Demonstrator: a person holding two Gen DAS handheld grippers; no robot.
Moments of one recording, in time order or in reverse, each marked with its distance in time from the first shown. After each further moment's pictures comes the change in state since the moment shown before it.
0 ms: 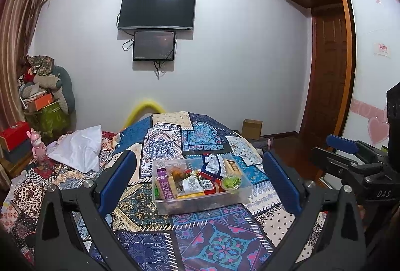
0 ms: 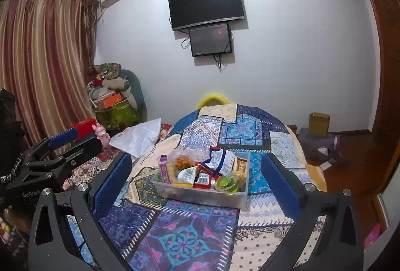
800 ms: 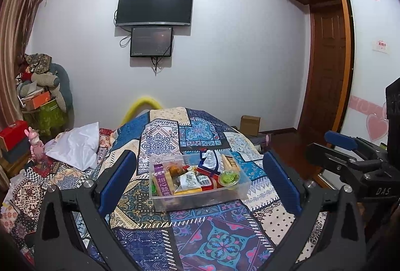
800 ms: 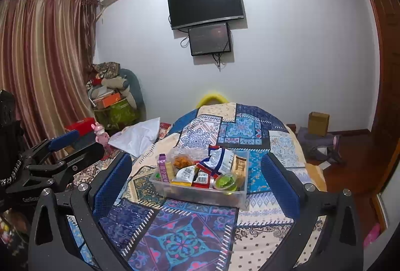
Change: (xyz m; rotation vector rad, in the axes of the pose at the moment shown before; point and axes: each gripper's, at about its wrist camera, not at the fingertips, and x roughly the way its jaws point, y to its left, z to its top) left arm 0.003 -0.001 -0.001 0.001 0.024 -0.013; right arm 0.000 0.000 -0.002 0.002 0.005 -0.006
